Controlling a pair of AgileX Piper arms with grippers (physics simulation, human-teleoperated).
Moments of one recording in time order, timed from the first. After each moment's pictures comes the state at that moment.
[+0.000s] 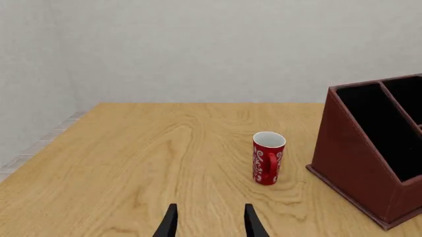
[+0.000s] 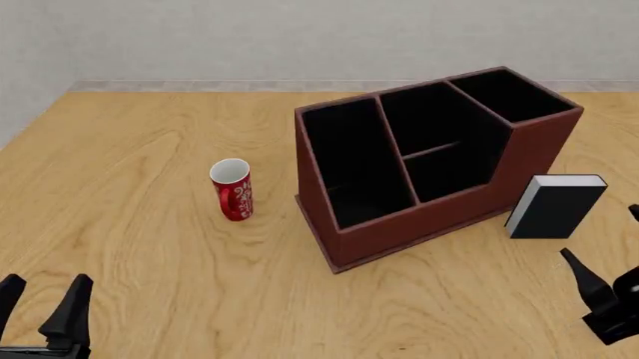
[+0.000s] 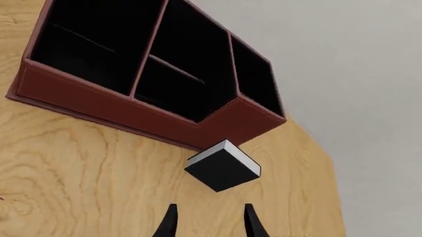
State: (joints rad) left arm 0.00 0.01 0.00 0.00 0.00; right arm 0.01 0.42 -0.56 0.56 -0.76
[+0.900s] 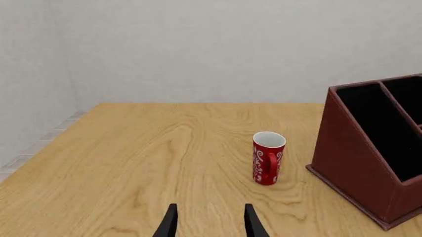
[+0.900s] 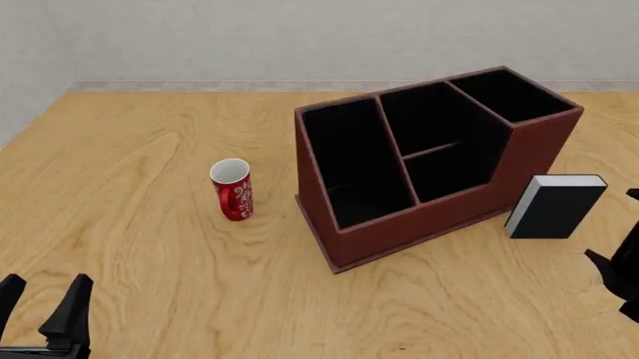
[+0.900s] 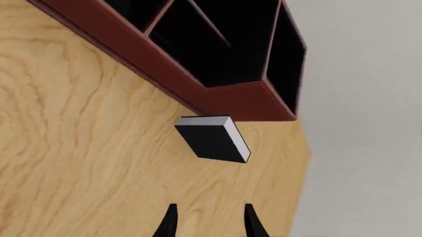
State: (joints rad) left arm 0.00 0.01 0.00 0.00 0.00; right arm -0.10 0.64 -0.79 0.82 -1.15
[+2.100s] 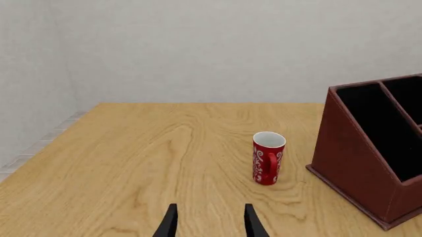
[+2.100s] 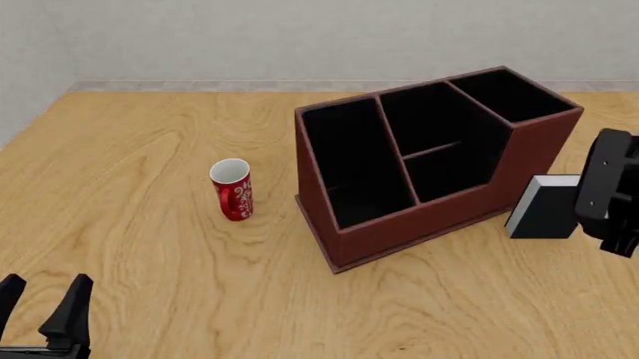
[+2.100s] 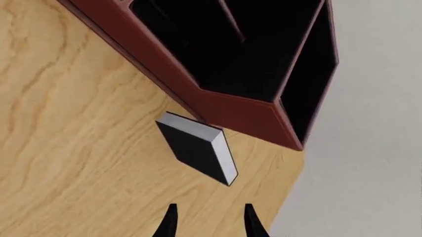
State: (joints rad) left arm 0.00 0.01 0.00 0.00 0.00; right arm -0.18 1.06 -0.94 0.69 -1.40
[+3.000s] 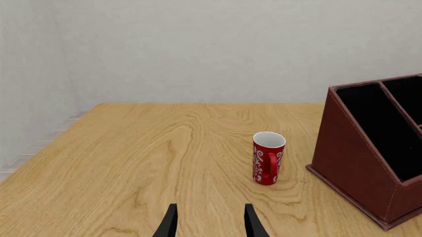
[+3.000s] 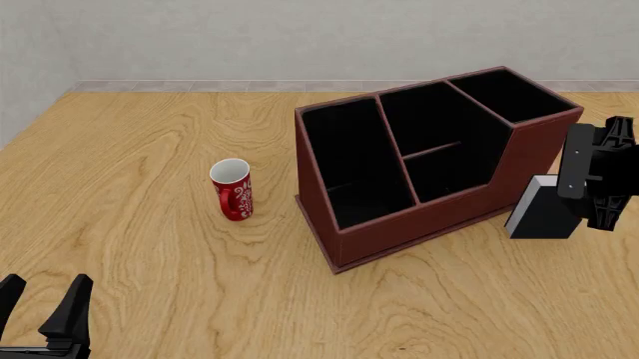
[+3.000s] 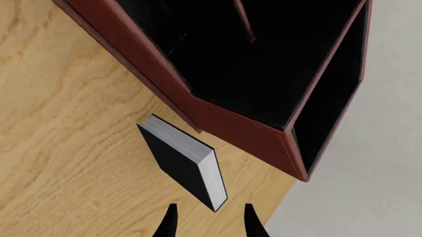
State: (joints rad) left arm 0.00 0.01 0.00 0.00 0.00; right arm -0.23 1.32 -1.04 0.59 -1.53
